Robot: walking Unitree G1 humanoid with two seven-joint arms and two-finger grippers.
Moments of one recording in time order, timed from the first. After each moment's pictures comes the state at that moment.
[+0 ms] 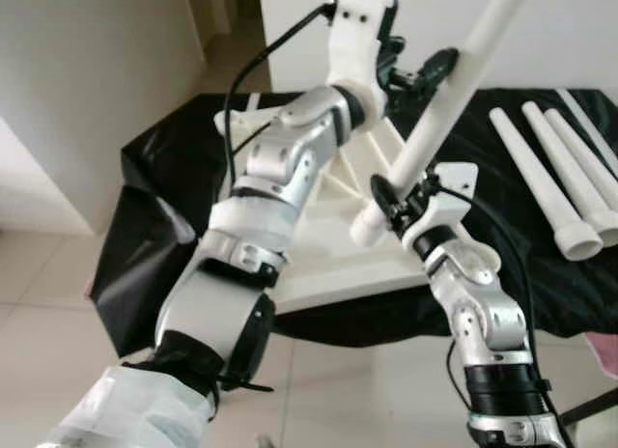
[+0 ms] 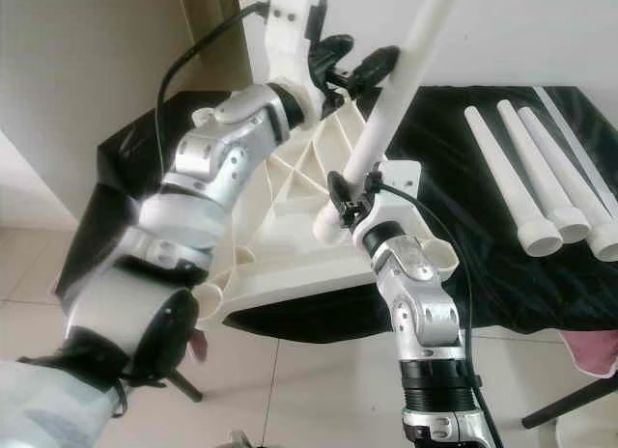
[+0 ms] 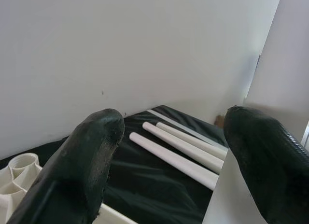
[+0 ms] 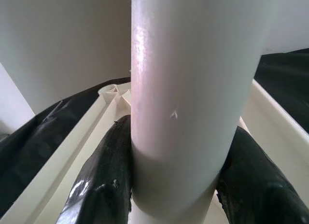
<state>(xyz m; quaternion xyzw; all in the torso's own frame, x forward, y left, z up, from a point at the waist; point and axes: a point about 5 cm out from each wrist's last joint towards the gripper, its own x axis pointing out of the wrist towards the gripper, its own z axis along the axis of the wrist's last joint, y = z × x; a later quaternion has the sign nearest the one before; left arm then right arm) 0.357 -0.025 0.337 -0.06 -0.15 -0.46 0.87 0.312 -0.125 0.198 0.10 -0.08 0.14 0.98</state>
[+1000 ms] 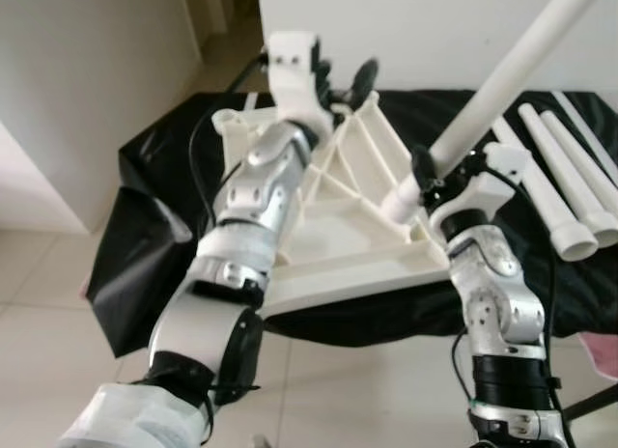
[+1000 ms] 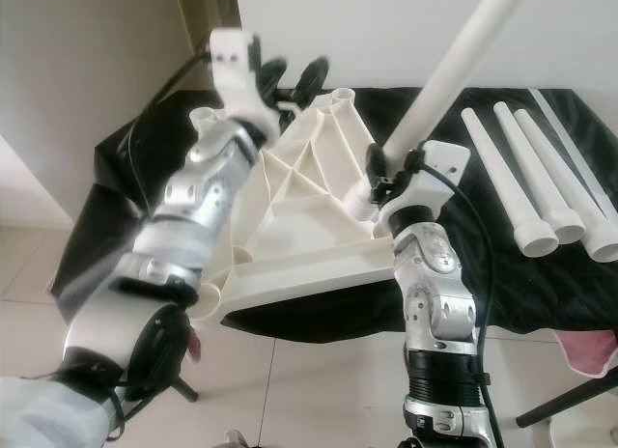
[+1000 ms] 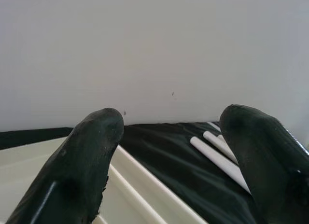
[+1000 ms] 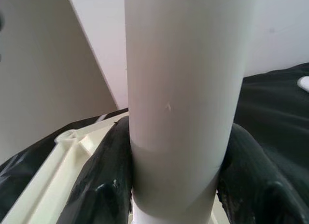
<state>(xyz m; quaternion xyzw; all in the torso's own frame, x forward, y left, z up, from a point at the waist) 0.386 0.036 0.286 -0.13 -0.16 -0.30 0.93 0.312 -0.161 0.223 0.13 -0.14 0.02 0.98</state>
